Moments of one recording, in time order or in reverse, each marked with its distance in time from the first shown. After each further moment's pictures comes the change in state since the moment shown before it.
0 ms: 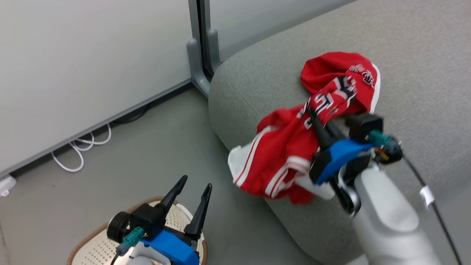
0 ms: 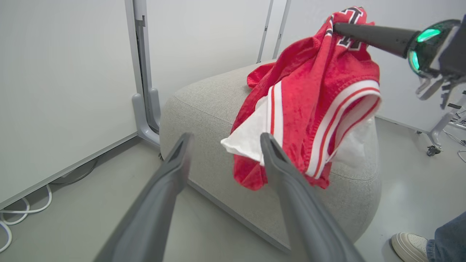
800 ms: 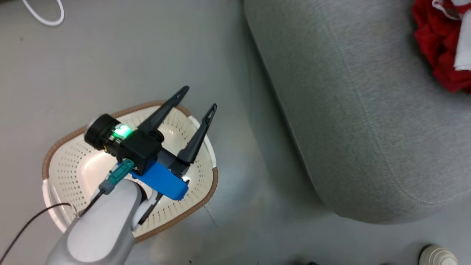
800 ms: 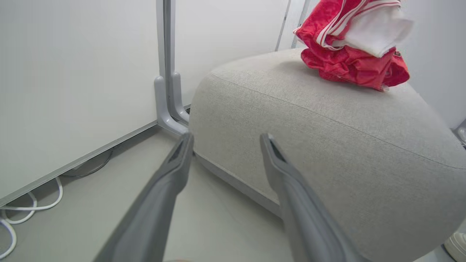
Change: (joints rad) left arm -0.354 0.149 -0.134 -0.114 0.044 0.000 0.000; right arm -0.493 -0.367 -0.531 0.031 -0.094 0.000 0.044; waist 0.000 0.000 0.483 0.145
